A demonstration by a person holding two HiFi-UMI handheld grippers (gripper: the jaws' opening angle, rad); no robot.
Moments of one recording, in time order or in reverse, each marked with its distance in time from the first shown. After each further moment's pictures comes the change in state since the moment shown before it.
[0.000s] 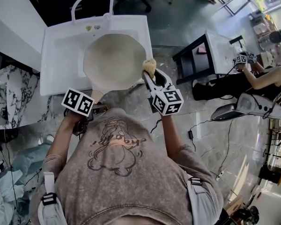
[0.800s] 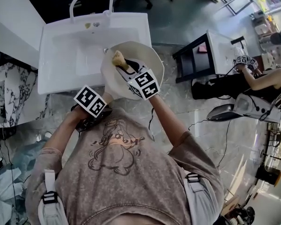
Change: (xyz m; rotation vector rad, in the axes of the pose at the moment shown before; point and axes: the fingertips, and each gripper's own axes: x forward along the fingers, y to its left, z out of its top) left arm 0.041 -0.022 -0.007 0.180 0.209 -0.036; right arm 0.102 0.075 -0.022 -0.316 0.176 0.325
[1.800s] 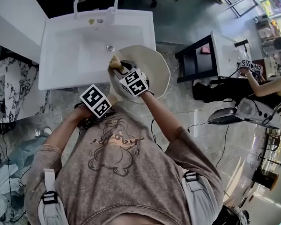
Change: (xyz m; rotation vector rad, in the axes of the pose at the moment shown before) left arm 0.014 -0.004 -0.010 0.050 0.075 -0.037; right arm 0.063 0.014 -0.066 -0.049 0.178 0.013
